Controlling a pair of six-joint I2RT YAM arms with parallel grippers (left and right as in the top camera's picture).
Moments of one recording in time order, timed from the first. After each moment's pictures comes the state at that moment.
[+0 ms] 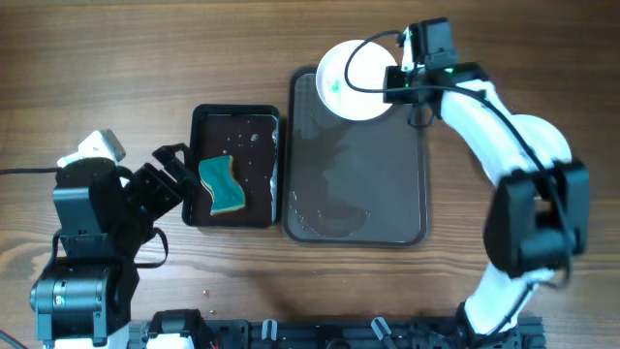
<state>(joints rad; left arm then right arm) 0.03 0.81 1.07 -0.96 0.04 -0.63 0.20 1.98 1.46 -0.49 -0.03 0.20</state>
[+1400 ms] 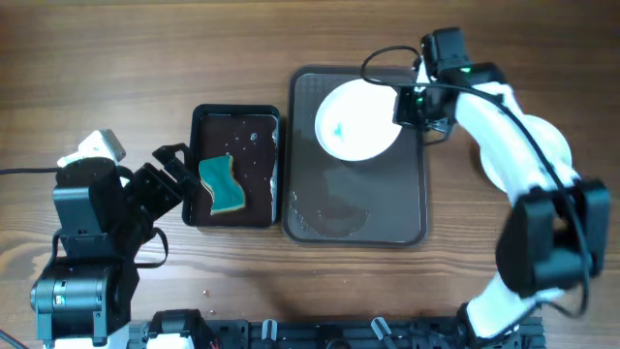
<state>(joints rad) 0.03 0.81 1.07 -0.96 0.04 -0.63 0.18 1.83 1.45 -0.89 -0.16 0.38</state>
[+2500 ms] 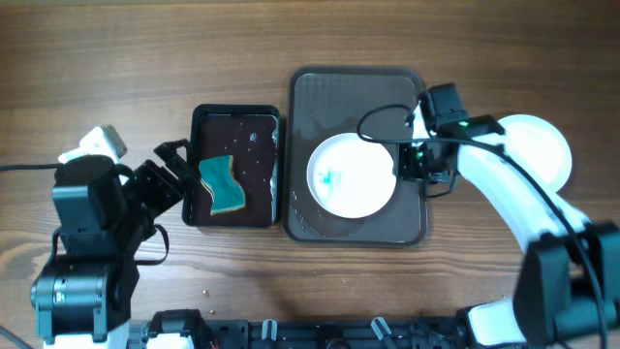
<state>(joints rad) 0.02 0.82 1.07 -0.94 0.07 -0.63 0.21 1.62 1.07 -0.80 -0.21 0.30</state>
